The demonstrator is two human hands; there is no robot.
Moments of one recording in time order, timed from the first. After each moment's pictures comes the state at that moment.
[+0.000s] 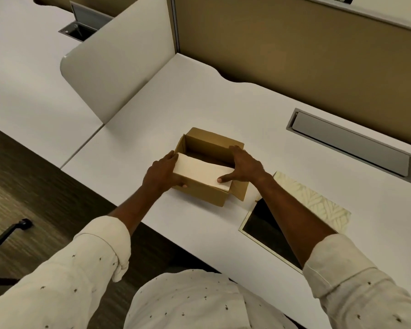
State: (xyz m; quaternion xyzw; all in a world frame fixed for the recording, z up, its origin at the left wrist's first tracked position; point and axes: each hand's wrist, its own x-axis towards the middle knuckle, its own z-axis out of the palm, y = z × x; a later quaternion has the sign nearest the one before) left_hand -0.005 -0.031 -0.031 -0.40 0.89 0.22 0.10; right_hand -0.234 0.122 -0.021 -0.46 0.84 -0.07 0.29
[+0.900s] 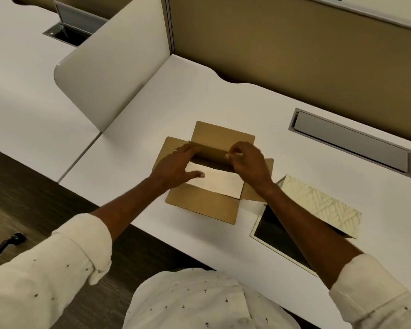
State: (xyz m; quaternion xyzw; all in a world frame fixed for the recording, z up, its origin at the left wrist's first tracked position) left_hand -0.024 -0.069 -0.010 -0.21 0.95 0.24 0.00; right_hand -0.207 0.101 -0.003 -0.42 0.84 -0.32 0.13
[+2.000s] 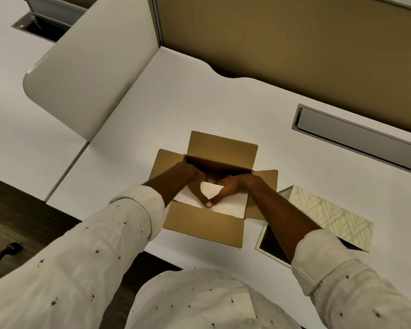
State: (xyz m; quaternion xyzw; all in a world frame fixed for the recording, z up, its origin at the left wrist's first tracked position) left_hand -0.131 -0.095 -0.048 -0.14 0.82 0.18 0.52; right_hand -0.230 0.037 -0.067 -0.37 0.72 0.09 0.57
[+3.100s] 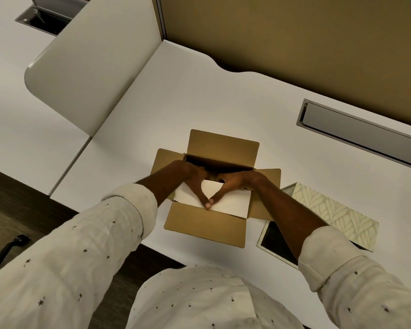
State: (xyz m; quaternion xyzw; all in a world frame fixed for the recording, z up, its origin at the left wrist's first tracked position) left_hand -0.122 -0.099 -0.056 -0.10 0.84 0.20 0.50; right_hand -0.233 0.038 -0.074 -0.33 0.70 0.00 0.63
